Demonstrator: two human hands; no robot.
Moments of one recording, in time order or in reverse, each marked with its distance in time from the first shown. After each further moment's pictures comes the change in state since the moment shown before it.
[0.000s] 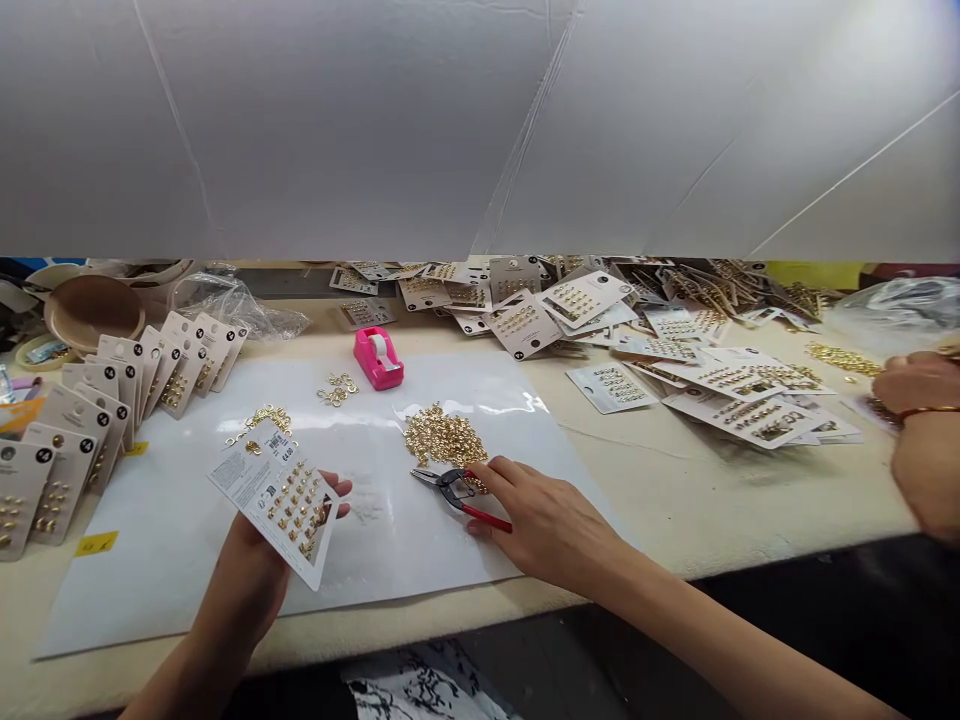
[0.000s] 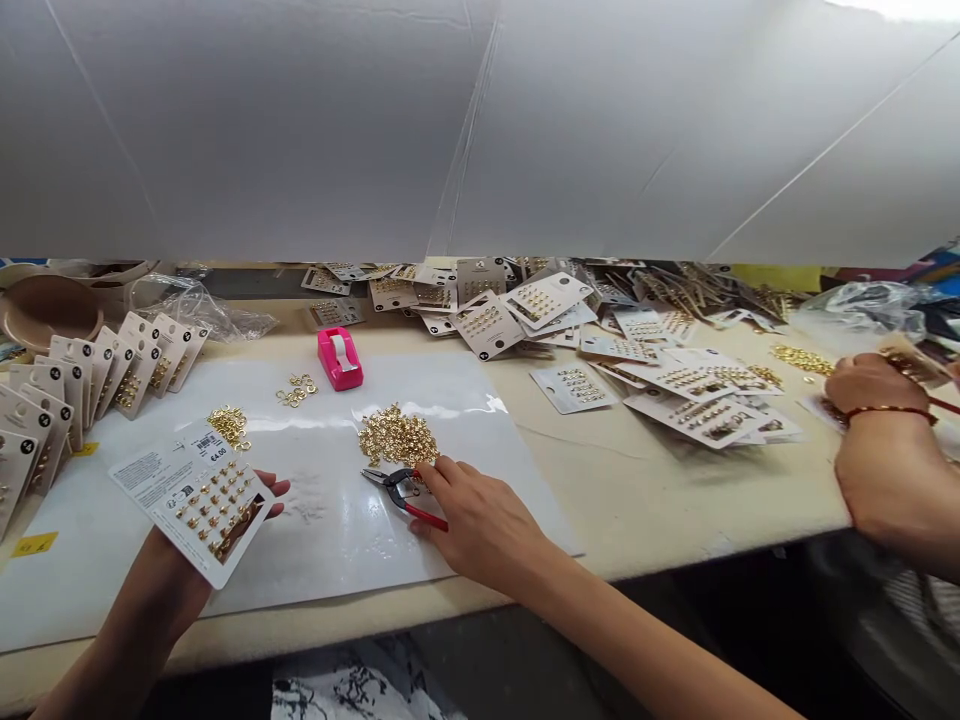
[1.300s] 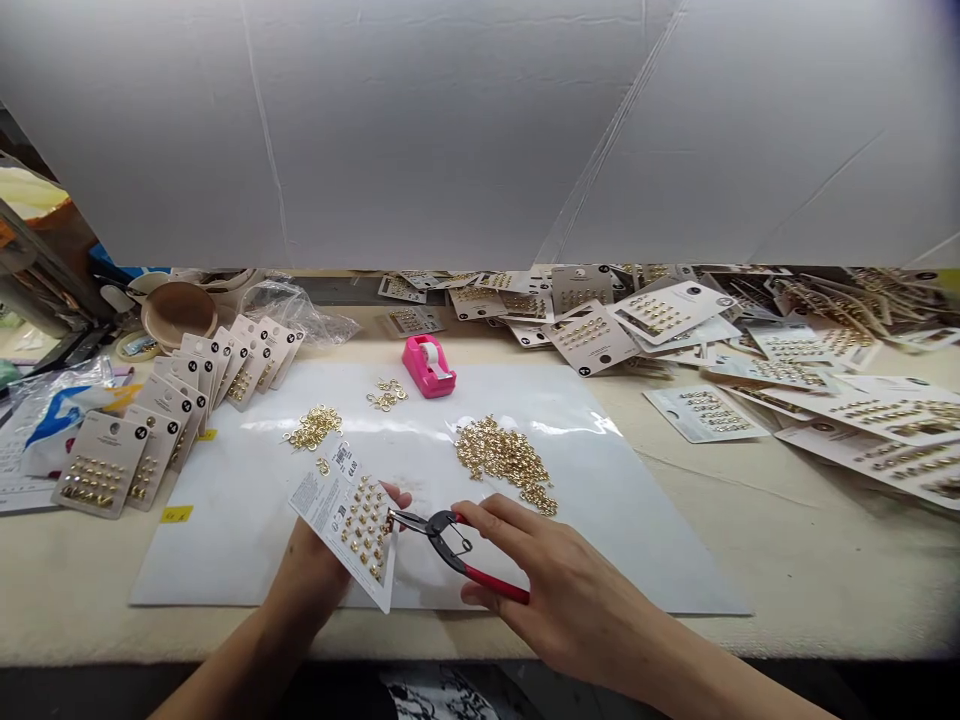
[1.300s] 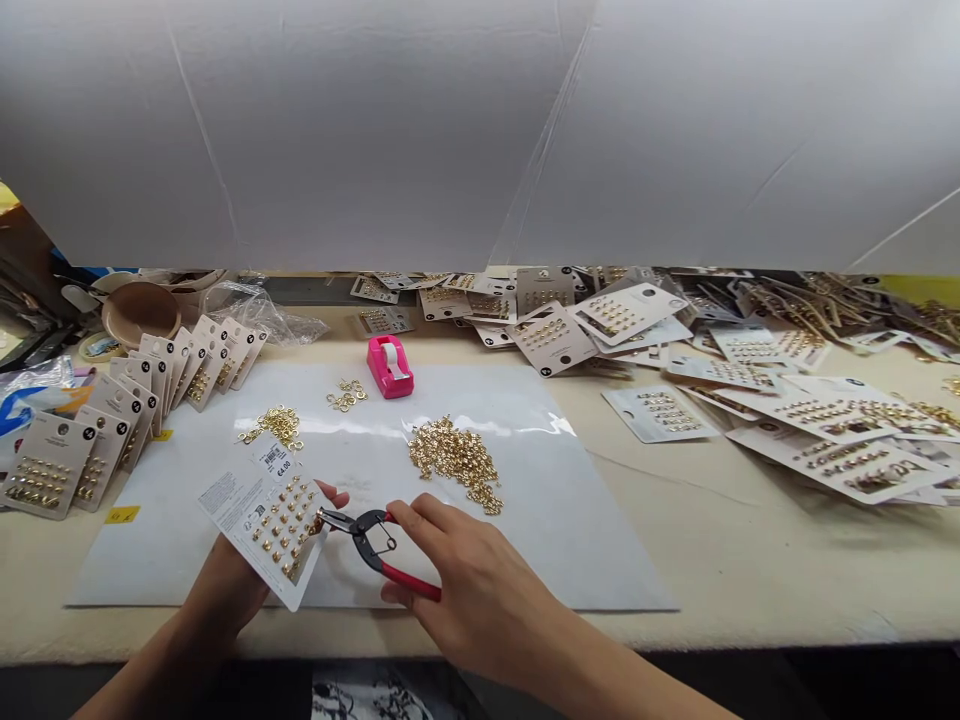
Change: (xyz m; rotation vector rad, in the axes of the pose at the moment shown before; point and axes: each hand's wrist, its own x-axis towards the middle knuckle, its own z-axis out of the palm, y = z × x) left_hand 0.002 -0.016 -0.021 0.271 -0.138 0.059; right_hand 0.007 -0.066 -0.009 0.378 0.056 -0.213
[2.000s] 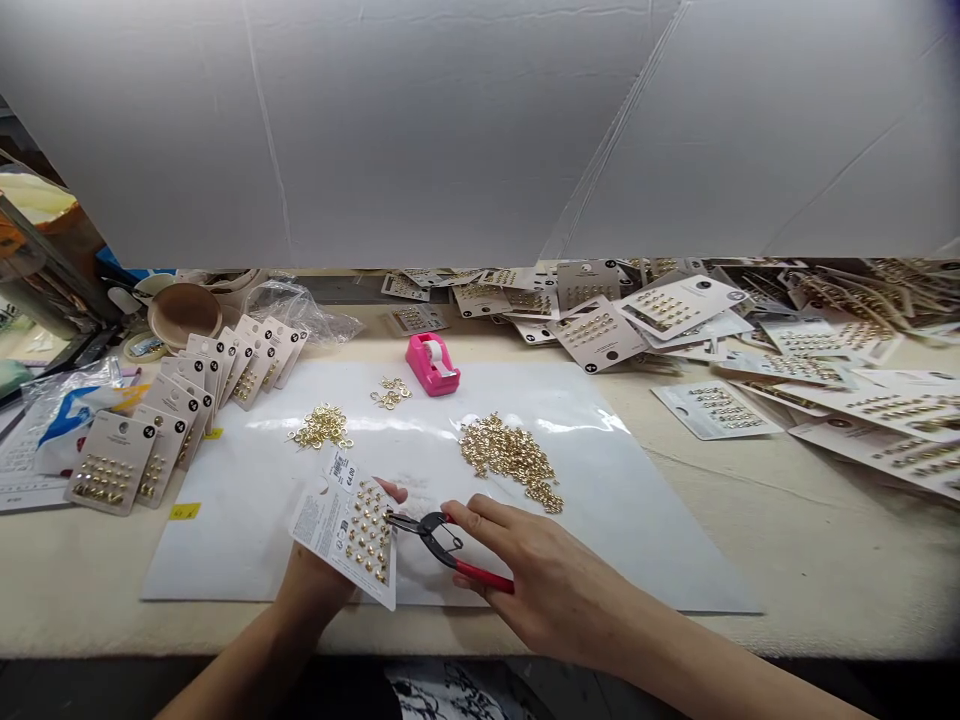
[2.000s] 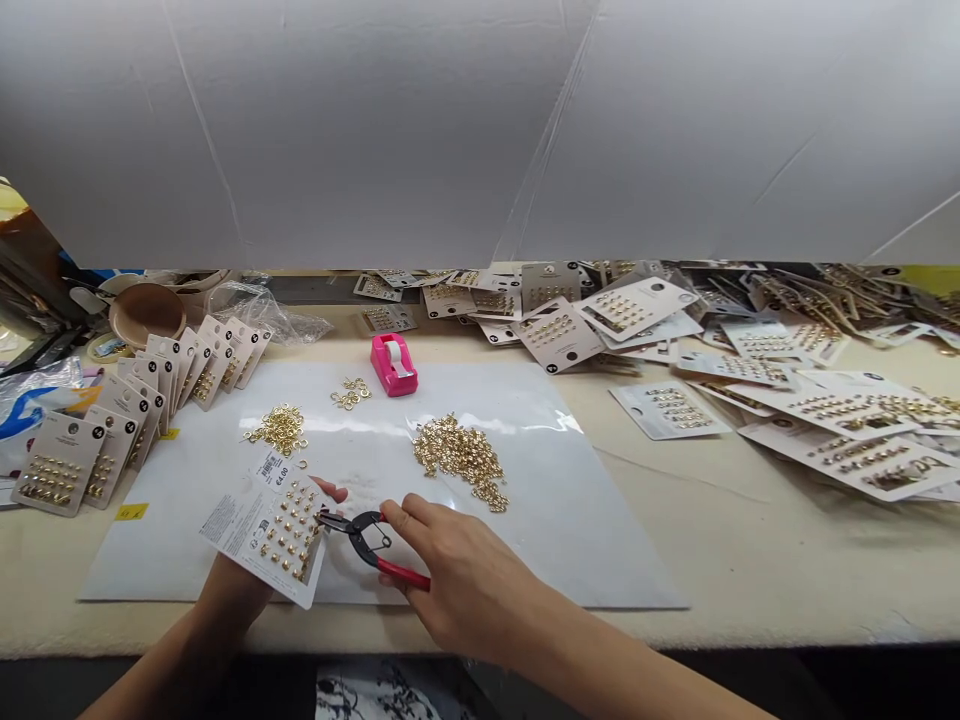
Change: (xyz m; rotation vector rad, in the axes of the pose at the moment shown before) left_hand 0.004 -0.017 -0.011 0.062 -0.036 0.175; right_hand 0.011 -0.002 0.005 -0.013 -0.122 -0.042
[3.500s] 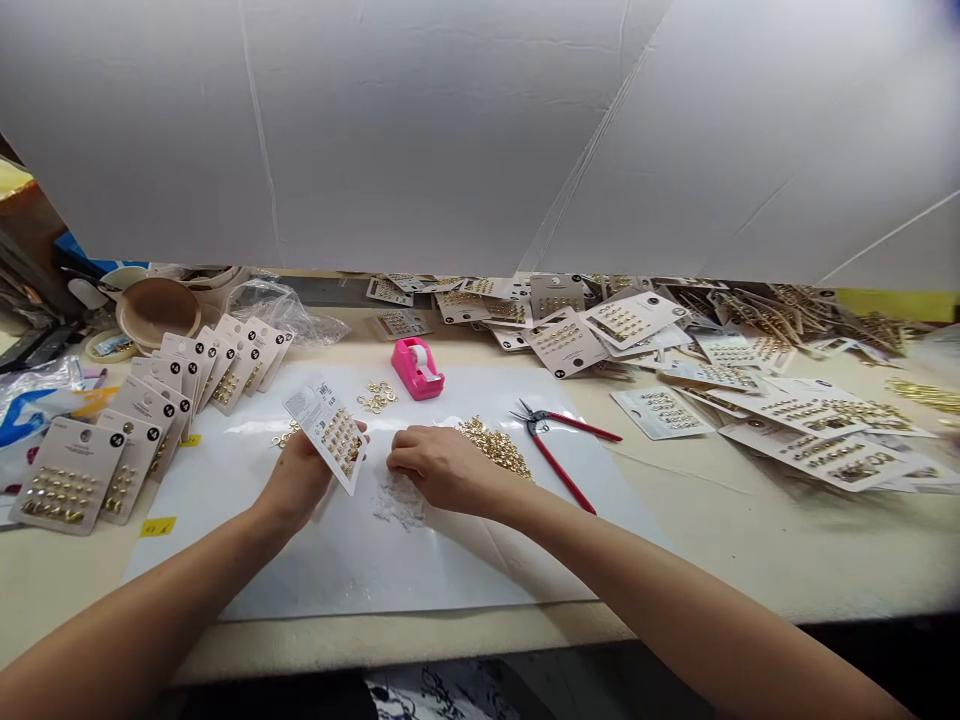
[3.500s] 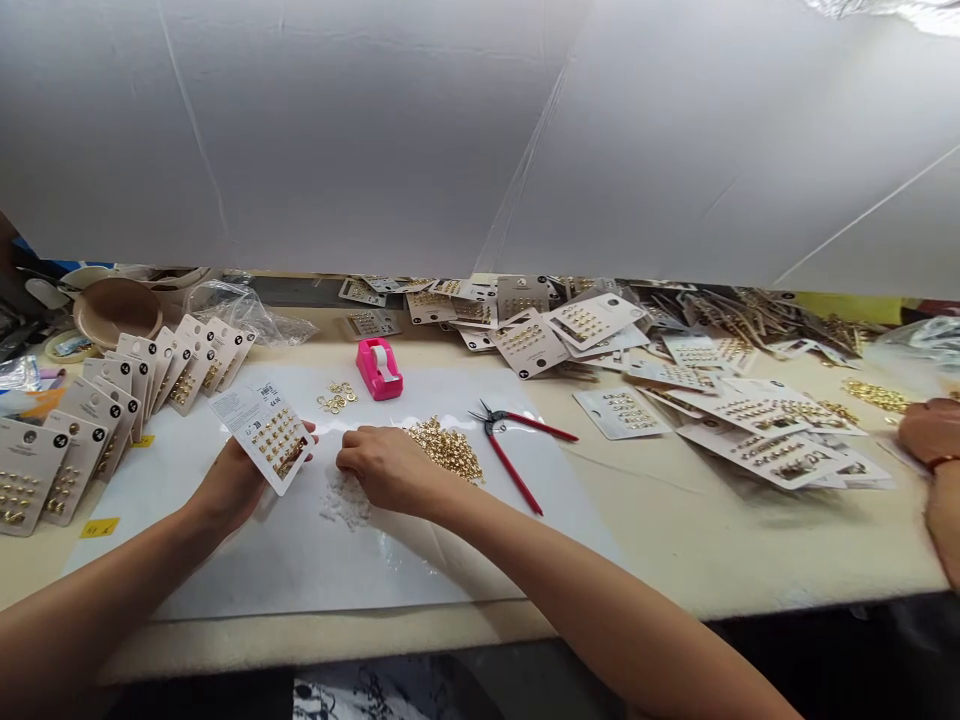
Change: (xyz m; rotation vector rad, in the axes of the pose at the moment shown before) left_hand 0.065 0.022 -0.016 -0.143 0.045 -0.135; right_hand 0.093 0.029 -0.004 -0.286 -0.011 -0.229
